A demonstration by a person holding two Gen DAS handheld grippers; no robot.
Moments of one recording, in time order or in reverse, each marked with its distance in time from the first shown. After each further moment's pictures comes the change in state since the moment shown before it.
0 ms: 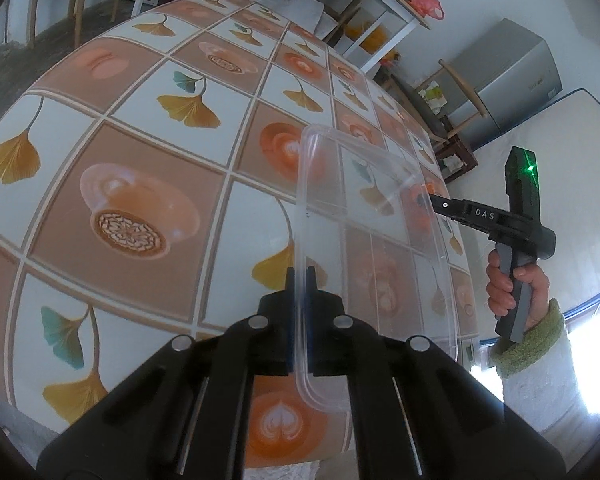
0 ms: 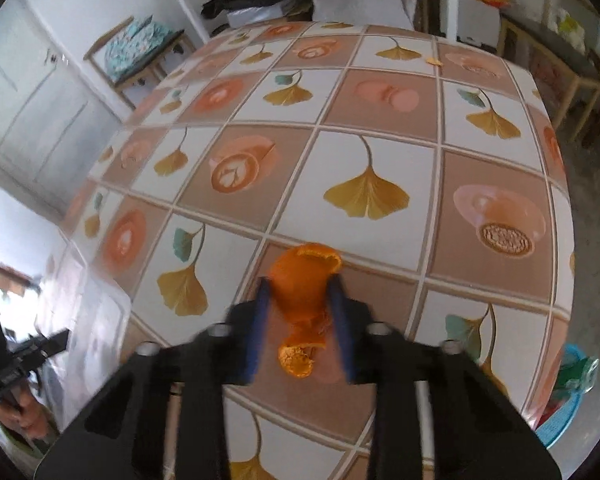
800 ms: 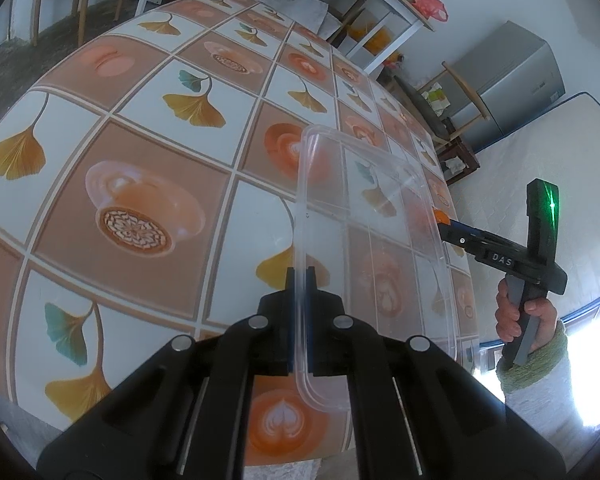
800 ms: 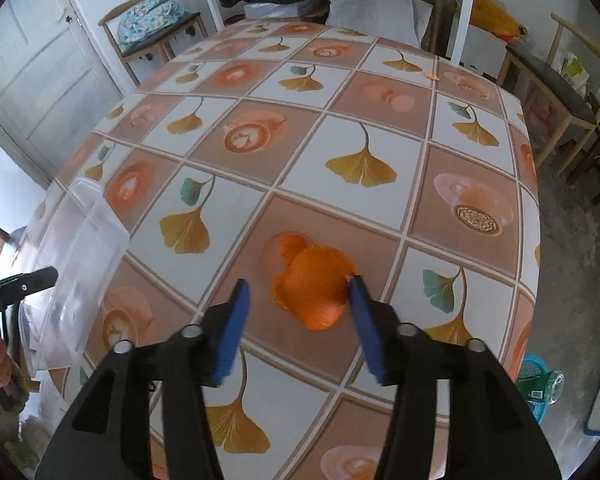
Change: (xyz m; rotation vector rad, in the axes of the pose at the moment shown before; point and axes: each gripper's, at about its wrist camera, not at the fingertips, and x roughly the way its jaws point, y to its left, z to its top) left arm -0.002 0.004 -0.001 -0.014 0.000 0.006; right arm -0.022 0.018 -0.035 -0.181 -0.005 -0.105
